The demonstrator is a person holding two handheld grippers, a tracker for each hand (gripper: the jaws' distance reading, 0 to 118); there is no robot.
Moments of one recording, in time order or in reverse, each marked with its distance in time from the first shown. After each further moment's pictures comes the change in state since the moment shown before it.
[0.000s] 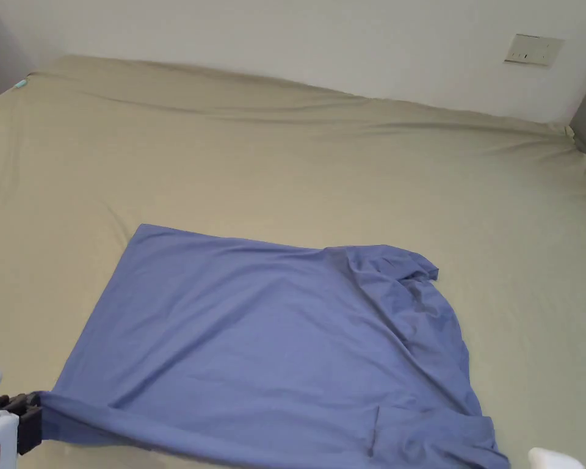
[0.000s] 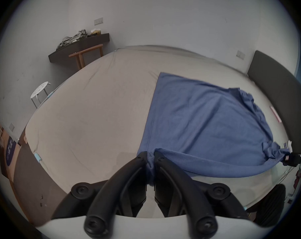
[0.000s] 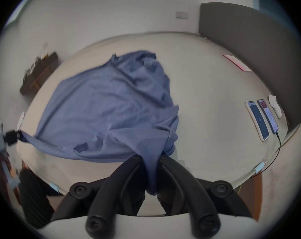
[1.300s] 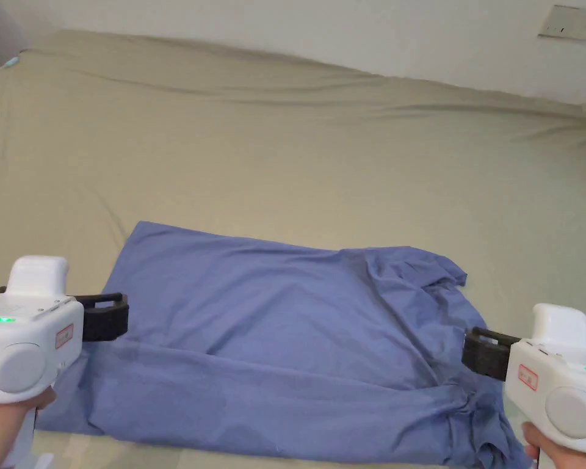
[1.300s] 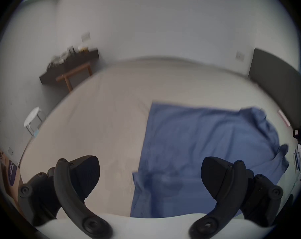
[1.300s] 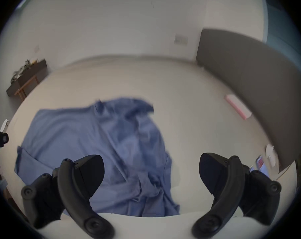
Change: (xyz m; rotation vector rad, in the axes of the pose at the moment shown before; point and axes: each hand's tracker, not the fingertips) left arm 0.046 0.121 -0.092 0.157 0.008 -0.117; right arm -0.042 0.161 -0.086 0.232 -0.147 0.134
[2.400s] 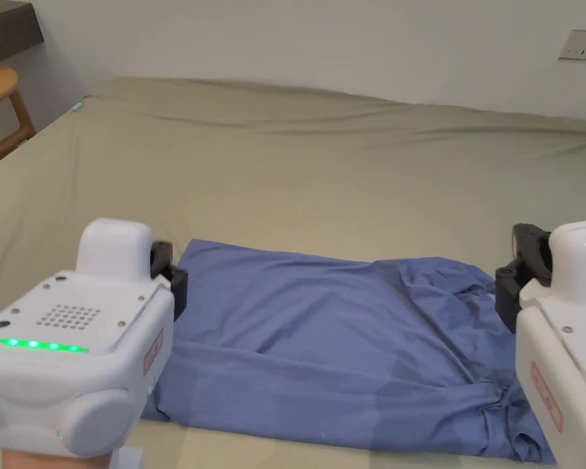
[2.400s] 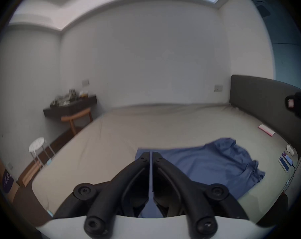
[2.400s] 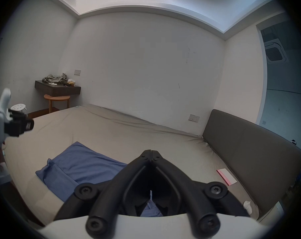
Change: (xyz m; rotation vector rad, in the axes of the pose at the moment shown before) left arm 0.049 0.016 0.148 0.252 -0.053 -0.047; right arm -0.102 0.037 0.215 0.509 0.069 0.244
